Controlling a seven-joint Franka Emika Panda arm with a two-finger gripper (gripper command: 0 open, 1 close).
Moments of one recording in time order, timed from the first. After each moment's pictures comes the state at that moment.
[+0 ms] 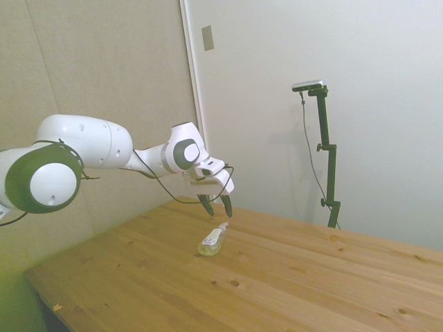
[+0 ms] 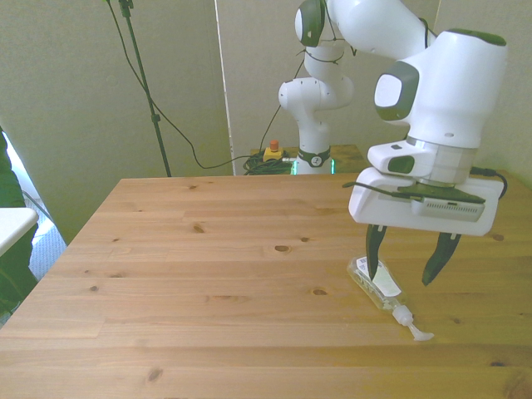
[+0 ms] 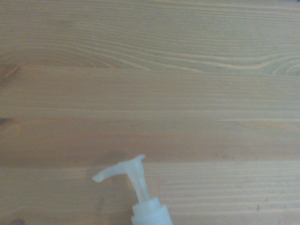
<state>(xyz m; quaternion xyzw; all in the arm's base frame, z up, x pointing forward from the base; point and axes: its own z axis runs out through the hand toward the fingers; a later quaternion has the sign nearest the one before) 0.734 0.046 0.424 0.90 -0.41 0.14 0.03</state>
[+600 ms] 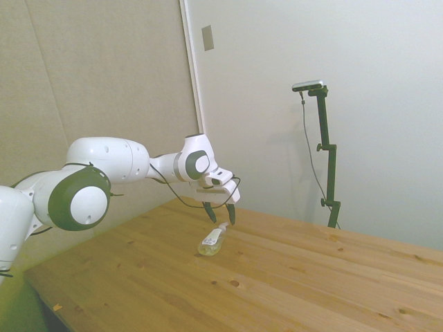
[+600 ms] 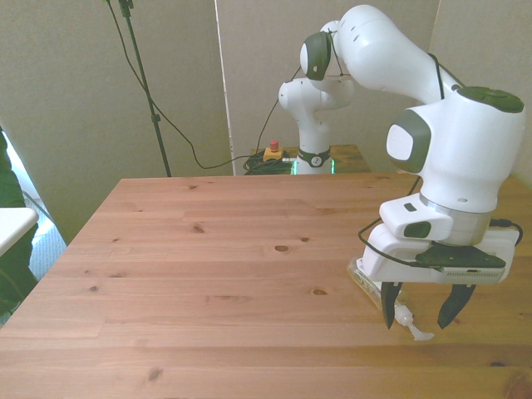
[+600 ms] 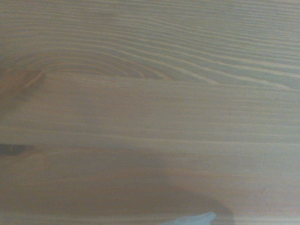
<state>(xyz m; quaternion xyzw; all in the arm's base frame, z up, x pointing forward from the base) 0.771 0.060 0.376 0.92 -0.39 0.10 0.01</state>
